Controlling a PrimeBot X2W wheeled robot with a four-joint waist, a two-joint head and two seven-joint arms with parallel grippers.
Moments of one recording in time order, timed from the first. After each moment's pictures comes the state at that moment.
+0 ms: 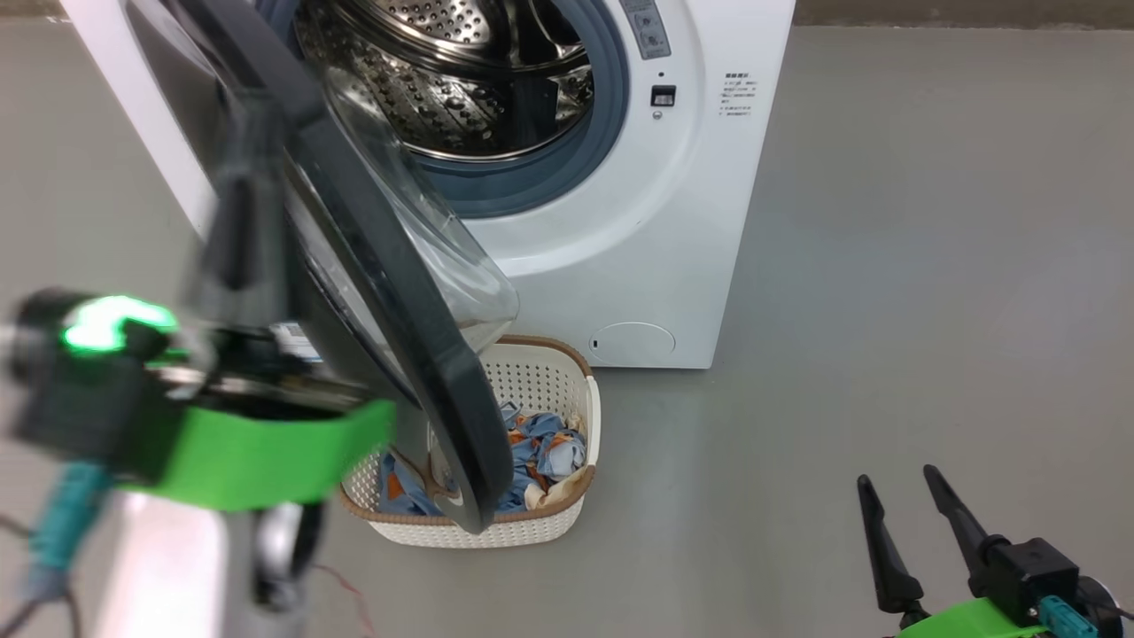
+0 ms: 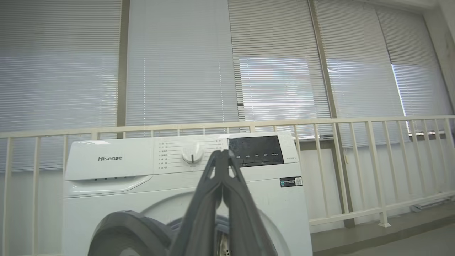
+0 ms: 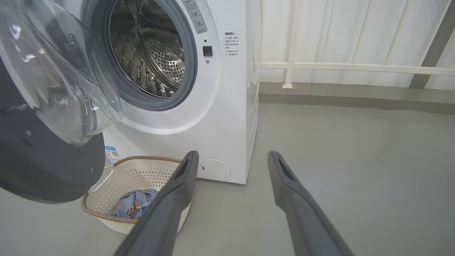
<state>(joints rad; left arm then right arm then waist) -0.42 0.07 -0.17 -0.28 -0.20 0.02 -0.14 0.02 -0.05 -0.09 0.15 0.08 0.12 -0.25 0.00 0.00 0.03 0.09</state>
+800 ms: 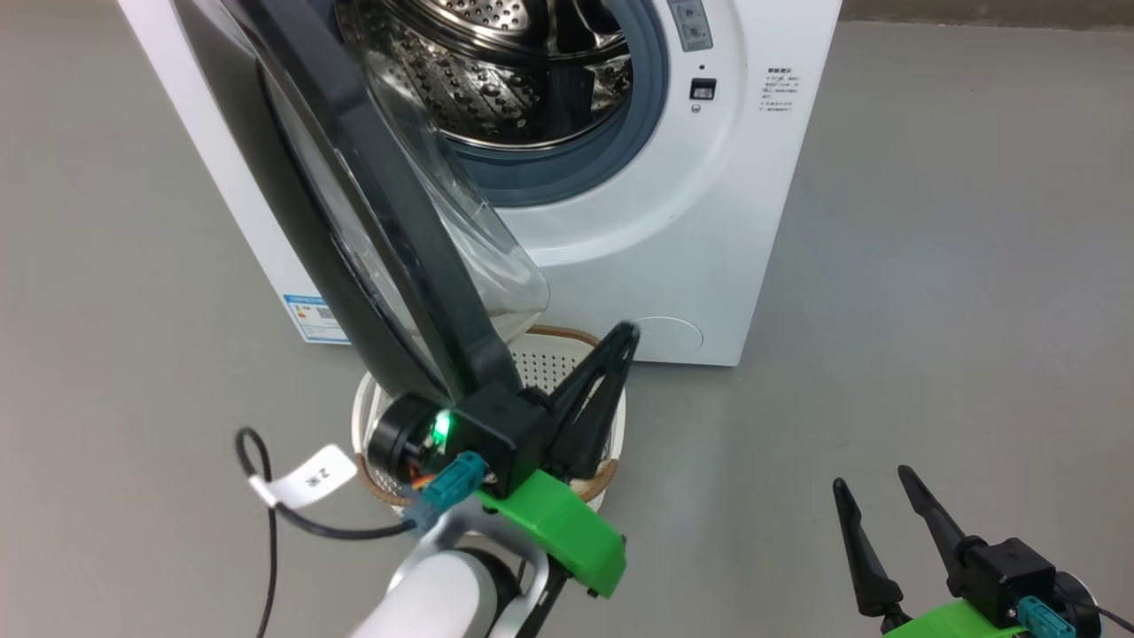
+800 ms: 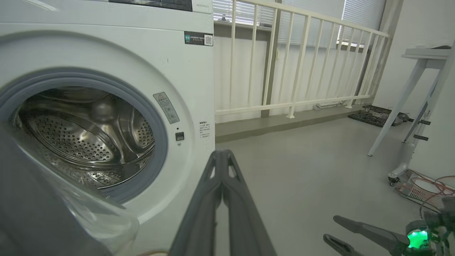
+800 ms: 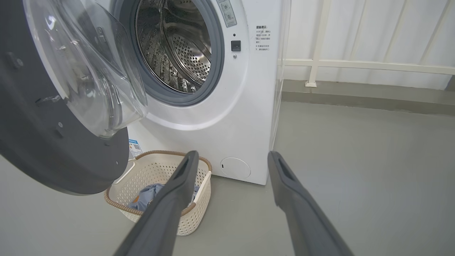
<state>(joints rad) -0.41 0.04 -0.68 -0.09 -0.36 0.09 0.06 0.03 -0.05 -0.03 0.15 0.08 0.12 -0.25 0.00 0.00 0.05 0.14</state>
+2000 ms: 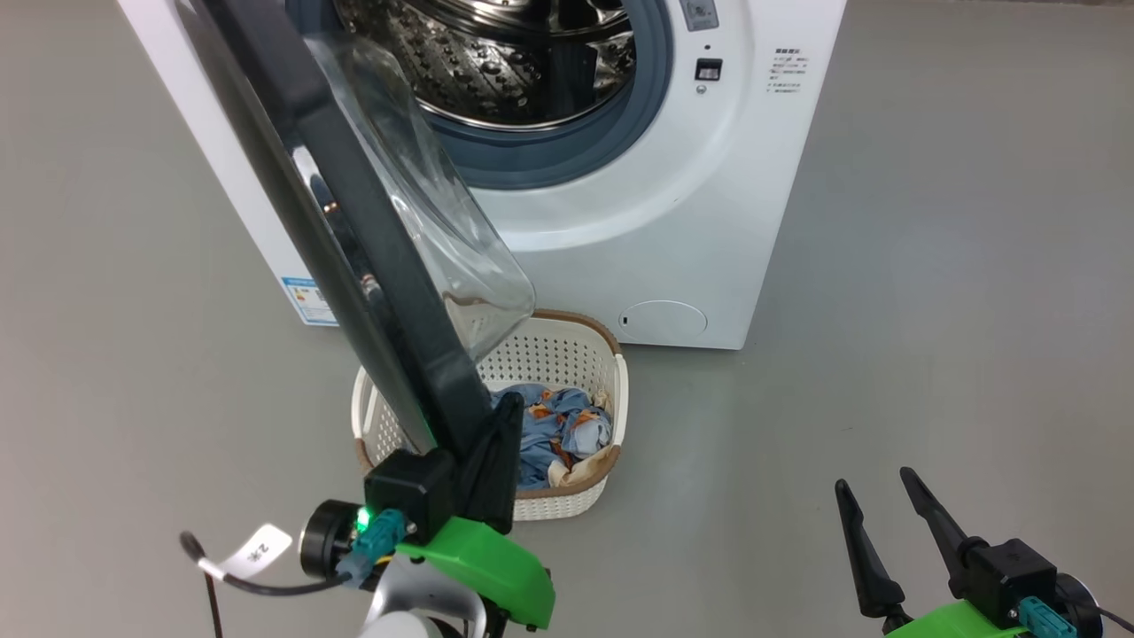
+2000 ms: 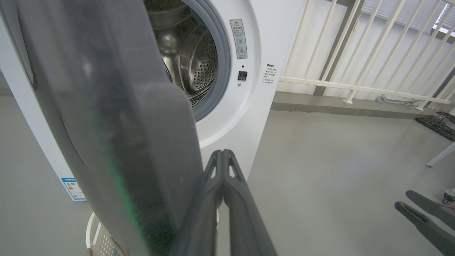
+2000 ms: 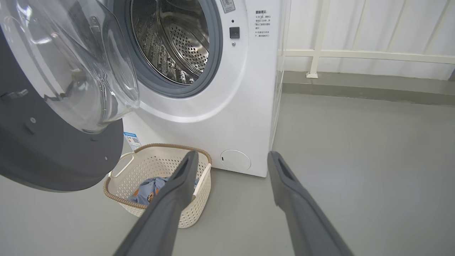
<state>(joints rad) -0.25 0.07 -0.59 0.04 -0.41 0.24 -0.01 0.03 -0.05 -0.04 0.15 0.08 0.12 -0.25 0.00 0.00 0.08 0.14</state>
